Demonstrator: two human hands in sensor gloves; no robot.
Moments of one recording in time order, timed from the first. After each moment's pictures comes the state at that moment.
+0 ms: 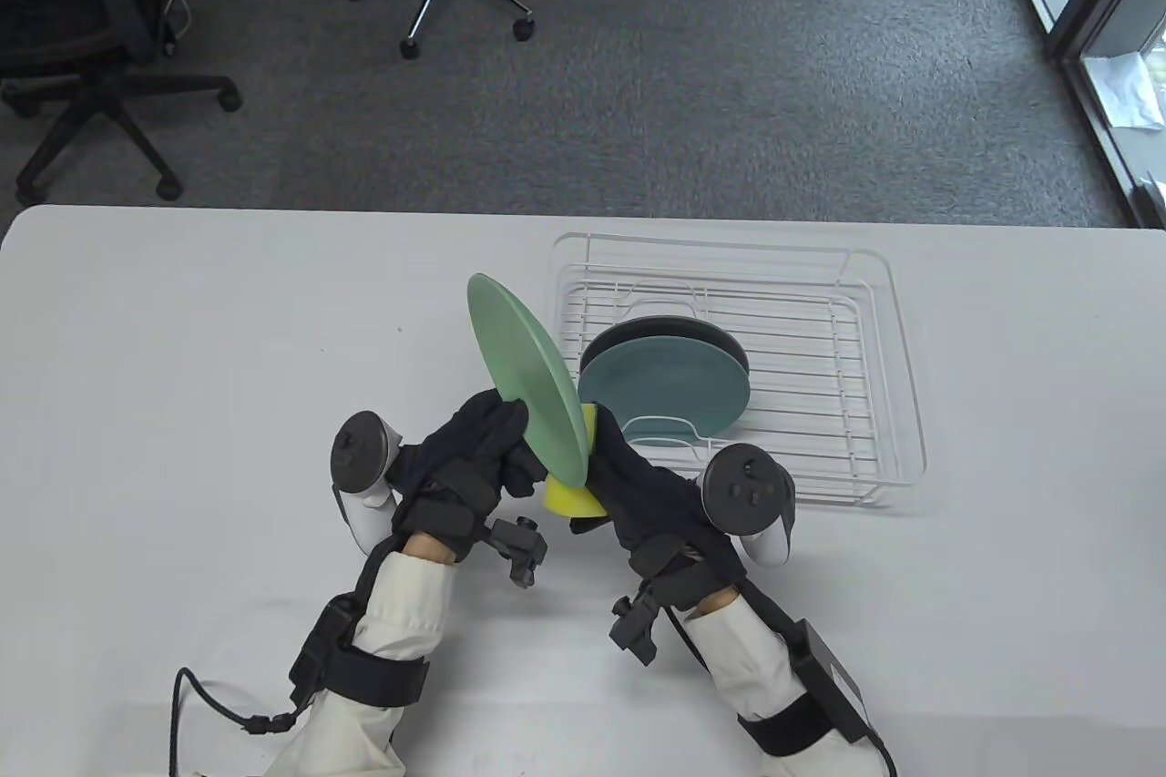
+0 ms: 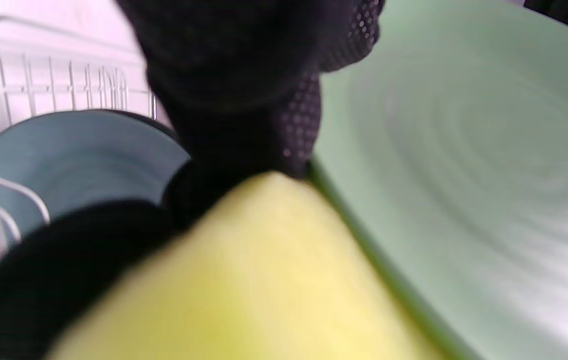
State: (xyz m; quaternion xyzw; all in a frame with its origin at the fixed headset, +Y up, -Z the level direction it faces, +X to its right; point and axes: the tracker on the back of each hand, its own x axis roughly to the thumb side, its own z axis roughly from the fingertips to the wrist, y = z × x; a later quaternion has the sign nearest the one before) left_hand -0.168 -0.699 -0.304 -0.03 -0.06 0.75 0.66; right_hand 0.072 -0.666 -0.259 0.26 0.04 0.75 0.61
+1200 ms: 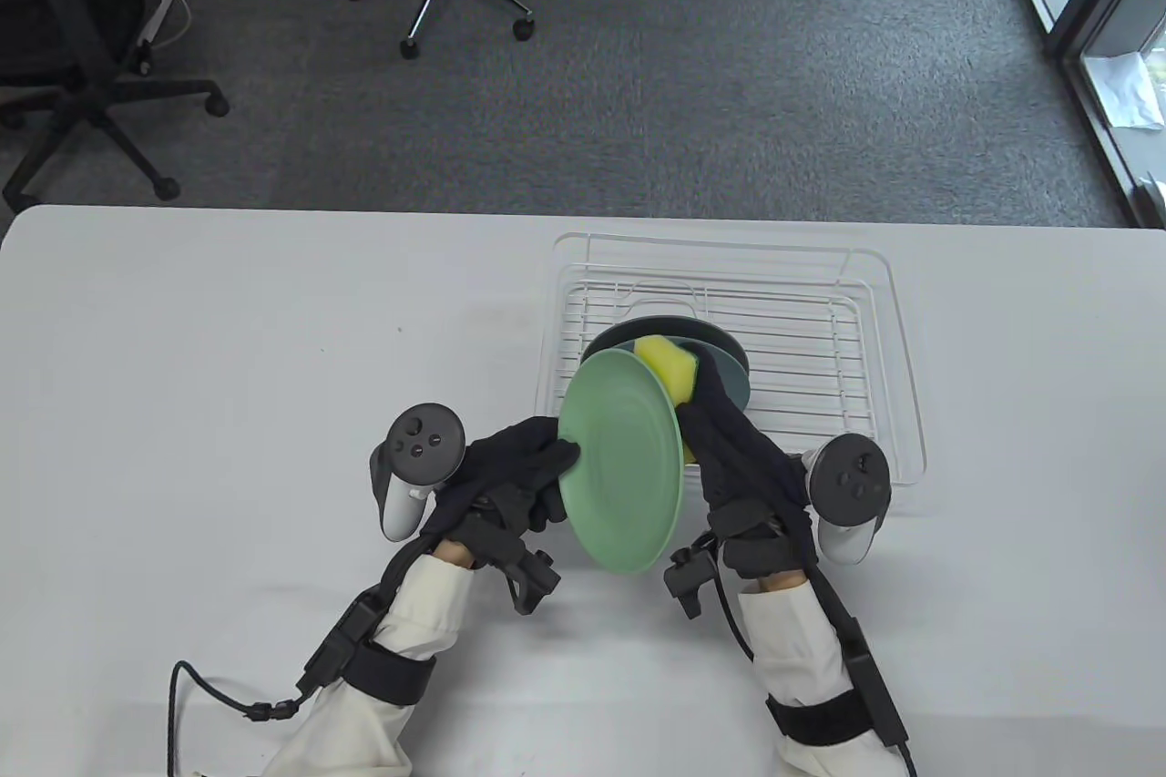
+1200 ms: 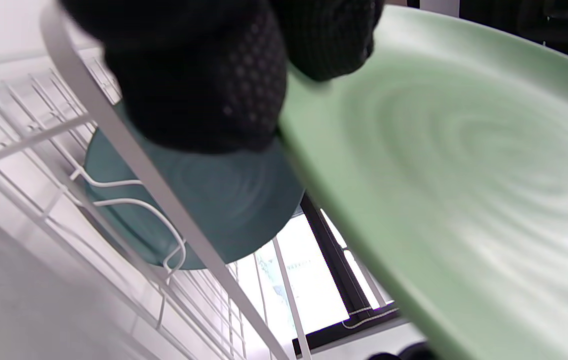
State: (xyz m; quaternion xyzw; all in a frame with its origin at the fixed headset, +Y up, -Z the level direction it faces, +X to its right) left_hand -0.131 -0.703 -0.306 -0.08 -0.18 0.56 0.81; right_hand 0.140 -0.650 -0.273 0.19 -0.07 0.74 0.64
